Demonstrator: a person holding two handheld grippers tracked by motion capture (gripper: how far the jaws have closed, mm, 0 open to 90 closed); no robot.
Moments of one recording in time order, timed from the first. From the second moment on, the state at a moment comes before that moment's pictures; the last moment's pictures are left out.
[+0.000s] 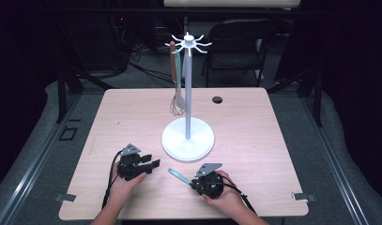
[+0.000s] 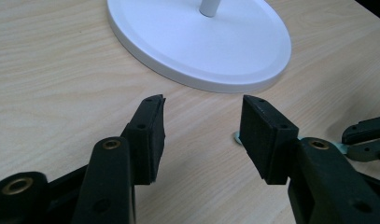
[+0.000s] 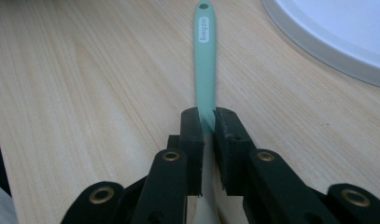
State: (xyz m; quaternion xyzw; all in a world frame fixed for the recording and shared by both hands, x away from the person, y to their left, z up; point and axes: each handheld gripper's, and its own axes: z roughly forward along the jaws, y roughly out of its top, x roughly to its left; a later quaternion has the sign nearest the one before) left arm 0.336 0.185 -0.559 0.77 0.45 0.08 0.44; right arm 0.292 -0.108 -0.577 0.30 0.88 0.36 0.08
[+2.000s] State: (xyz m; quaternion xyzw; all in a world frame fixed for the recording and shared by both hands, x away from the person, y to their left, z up) left arm 0.320 0.138 -0.553 0.78 0.35 -0.02 0.52; right arm 0.291 -0.113 -0.561 0.30 0.85 0.43 0.07
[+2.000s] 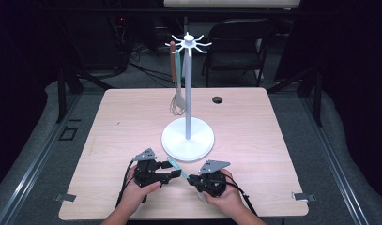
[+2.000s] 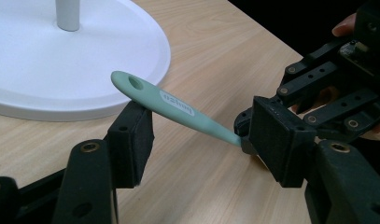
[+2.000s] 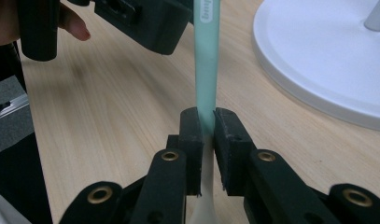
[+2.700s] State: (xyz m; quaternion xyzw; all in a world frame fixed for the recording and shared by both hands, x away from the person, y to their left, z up) left arm 0.319 0.137 -0.552 0.78 0.35 -0.02 0.52; right arm 0.290 -0.110 -0.575 0.31 0.87 0.39 0.05
